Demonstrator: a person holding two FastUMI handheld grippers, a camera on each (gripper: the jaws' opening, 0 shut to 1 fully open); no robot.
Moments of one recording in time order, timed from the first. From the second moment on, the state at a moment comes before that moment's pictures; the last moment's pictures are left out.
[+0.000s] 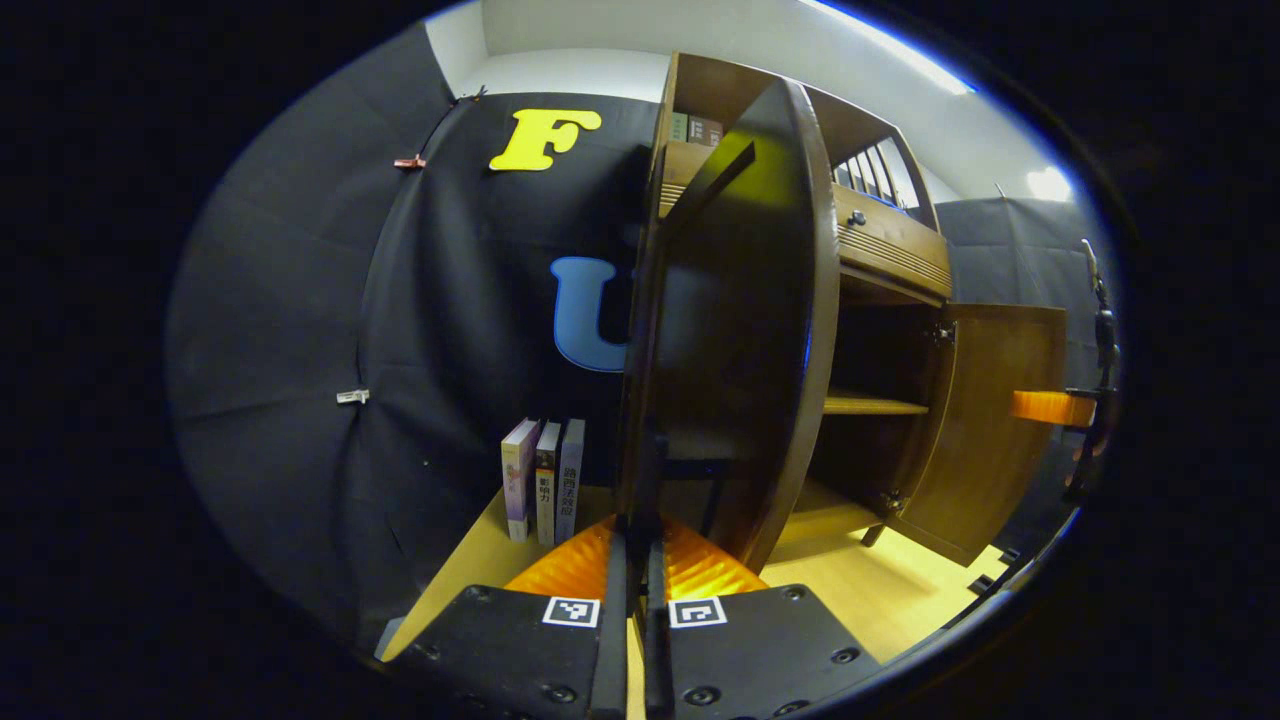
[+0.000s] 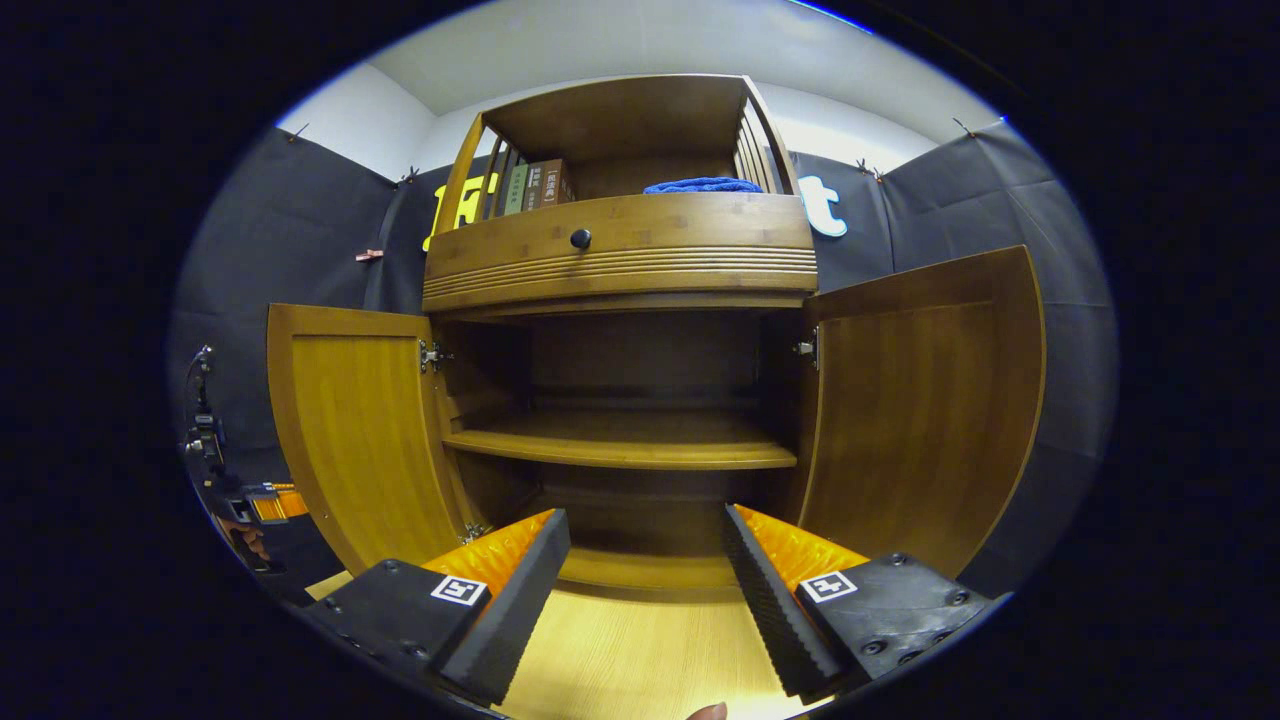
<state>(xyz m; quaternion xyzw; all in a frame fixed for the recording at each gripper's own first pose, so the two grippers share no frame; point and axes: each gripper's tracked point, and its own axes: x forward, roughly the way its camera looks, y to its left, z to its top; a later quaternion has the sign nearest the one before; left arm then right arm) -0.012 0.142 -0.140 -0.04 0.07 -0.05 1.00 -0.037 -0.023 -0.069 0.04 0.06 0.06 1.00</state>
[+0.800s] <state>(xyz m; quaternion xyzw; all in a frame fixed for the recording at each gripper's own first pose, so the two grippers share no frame) -0.085 0.149 -0.114 -0.02 0.06 0.01 1.00 -0.028 -0.039 -0.051 0.03 0.04 0.03 1.00</state>
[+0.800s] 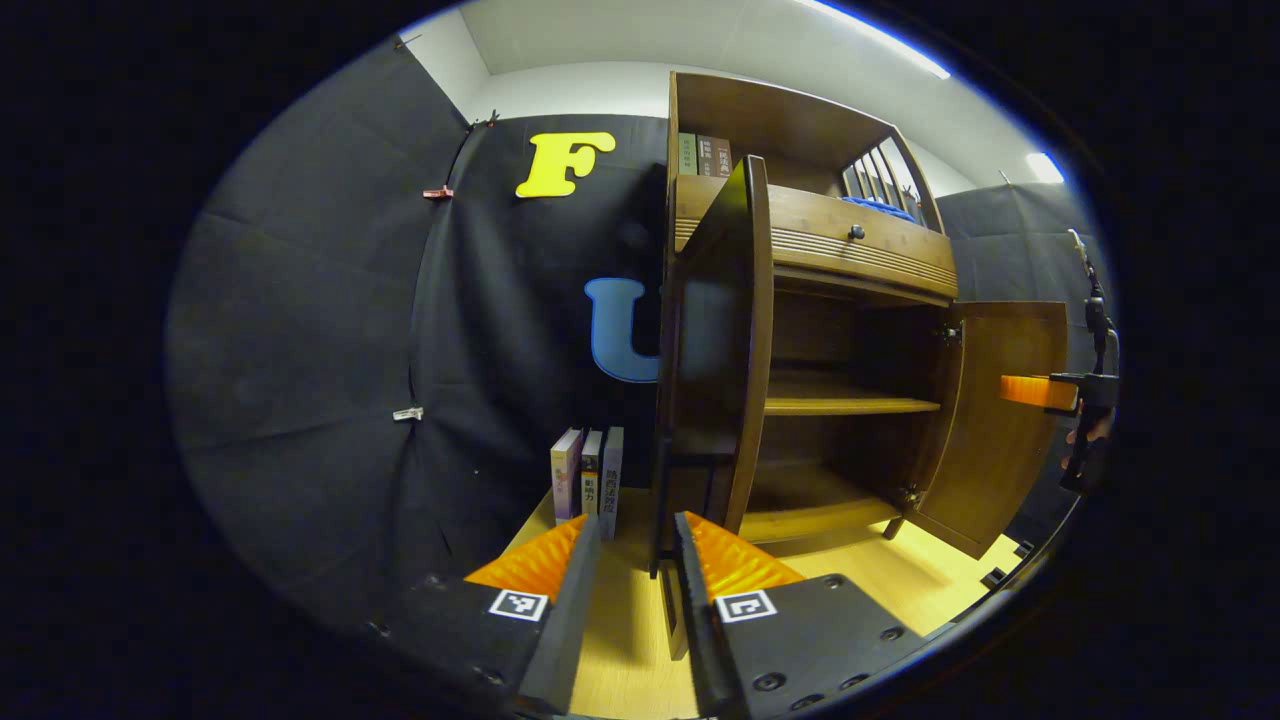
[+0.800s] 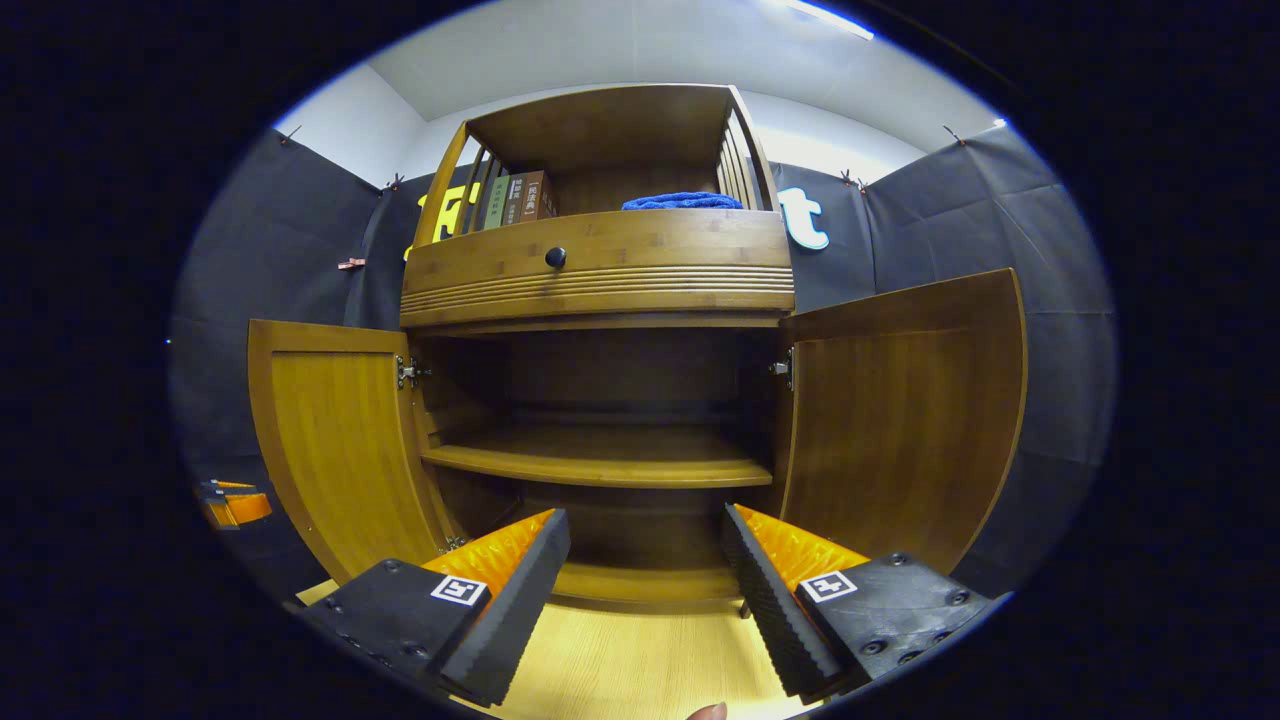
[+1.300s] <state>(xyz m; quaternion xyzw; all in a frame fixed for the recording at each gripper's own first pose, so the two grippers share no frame) -0.102 0.088 -0.091 -0.02 0.04 -0.02 1.00 -0.022 -0.026 -0.055 0.04 0.04 0.04 1.00</state>
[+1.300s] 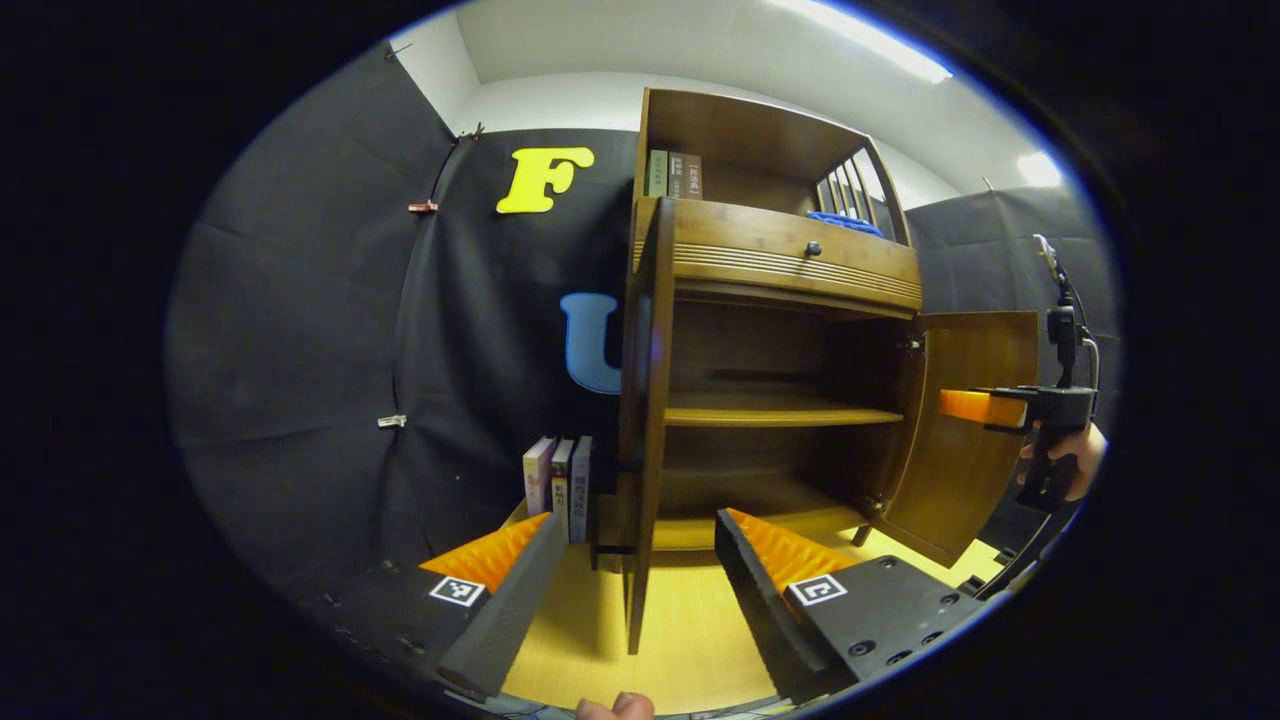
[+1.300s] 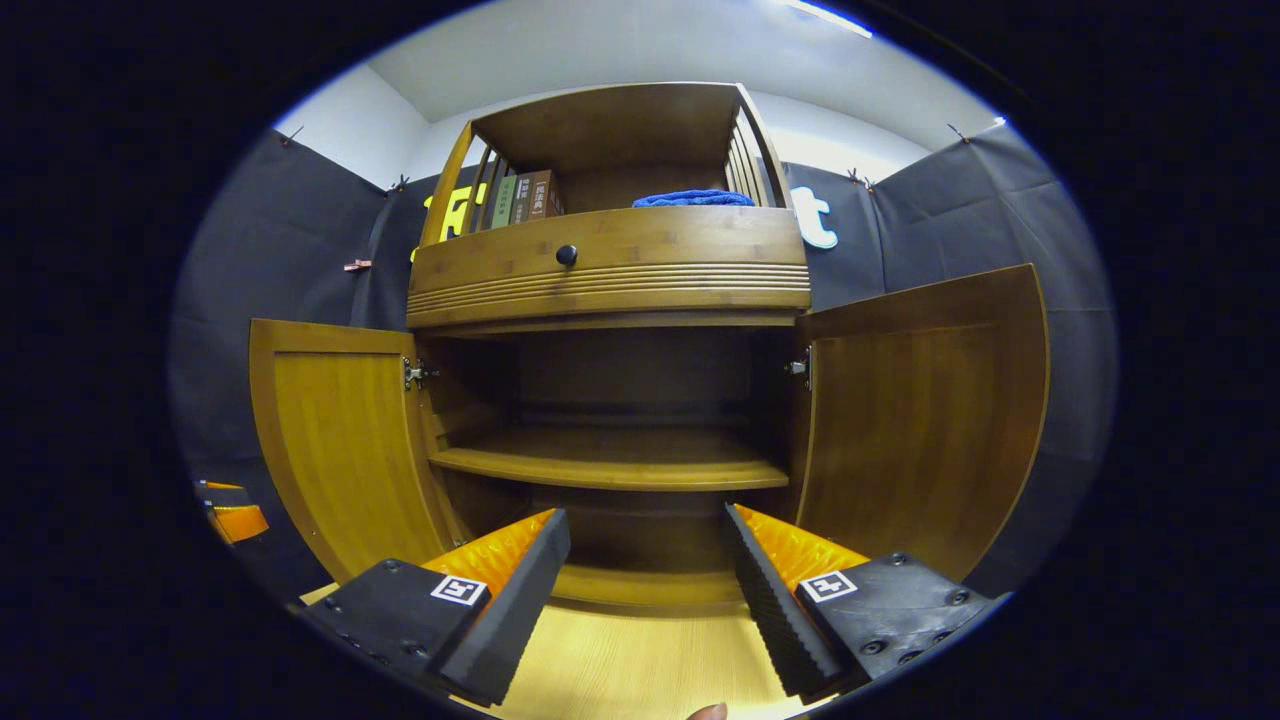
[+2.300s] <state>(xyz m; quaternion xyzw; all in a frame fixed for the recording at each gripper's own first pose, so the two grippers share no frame) -0.049 0.012 -0.054 -0.03 0.00 -0.03 1.00 -0.042 -0.031 -0.048 0.04 0.02 0.04 1.00</state>
